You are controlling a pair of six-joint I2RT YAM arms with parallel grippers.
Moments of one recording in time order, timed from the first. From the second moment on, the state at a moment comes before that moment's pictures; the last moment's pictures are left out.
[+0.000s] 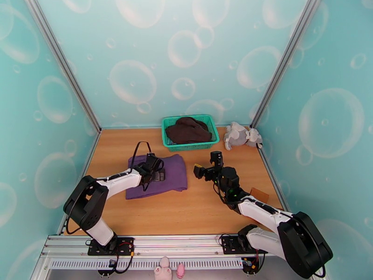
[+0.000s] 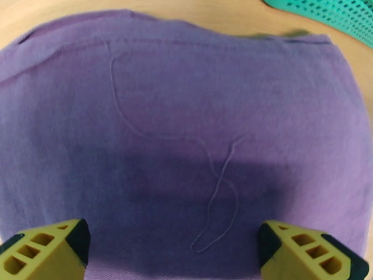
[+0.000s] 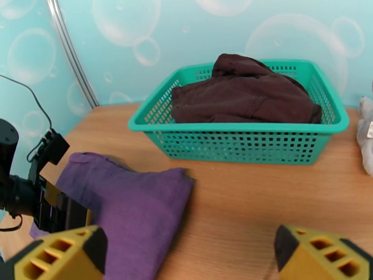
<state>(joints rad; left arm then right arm) -0.60 1.68 0.97 -0.35 -0.29 -0.49 0.42 1.17 0.38 0.59 -0.06 0.22</state>
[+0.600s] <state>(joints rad) -0.58 1.79 0.96 -0.26 -0.34 -0.68 0.42 1.23 0.40 0.58 -0.13 0.24</state>
